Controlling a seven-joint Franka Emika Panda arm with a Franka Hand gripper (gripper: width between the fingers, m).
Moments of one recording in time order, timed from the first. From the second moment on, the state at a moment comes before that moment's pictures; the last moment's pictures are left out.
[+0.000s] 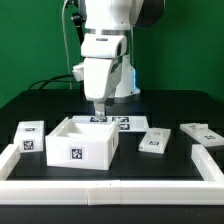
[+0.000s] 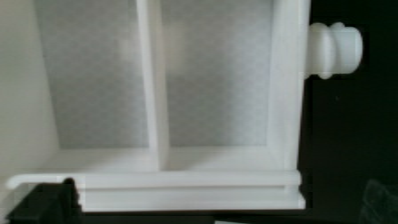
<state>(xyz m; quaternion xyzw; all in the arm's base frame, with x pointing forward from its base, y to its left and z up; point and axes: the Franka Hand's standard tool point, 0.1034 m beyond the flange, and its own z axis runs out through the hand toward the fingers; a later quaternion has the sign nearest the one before) 0.454 -0.030 0.082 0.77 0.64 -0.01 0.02</state>
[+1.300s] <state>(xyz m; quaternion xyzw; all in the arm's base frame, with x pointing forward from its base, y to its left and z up) 0.408 -0.030 0.021 0.77 0.64 0.00 0.00</state>
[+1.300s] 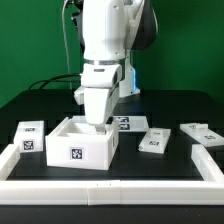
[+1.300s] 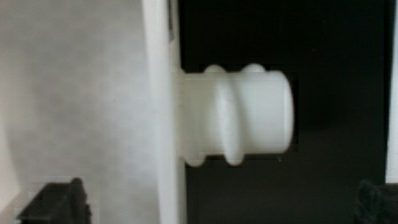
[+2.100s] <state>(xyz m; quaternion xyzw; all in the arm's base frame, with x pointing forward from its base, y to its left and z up) 0.408 -0.030 0.021 0.77 0.64 0.00 0.00</state>
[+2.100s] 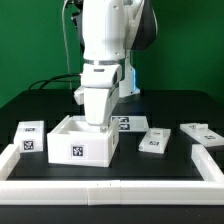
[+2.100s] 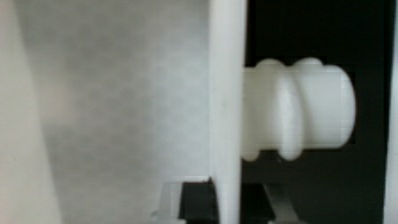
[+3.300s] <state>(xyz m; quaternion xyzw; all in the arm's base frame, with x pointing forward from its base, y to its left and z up) 0.472 -0.003 0.022 0.72 0.69 -0.01 -0.01</state>
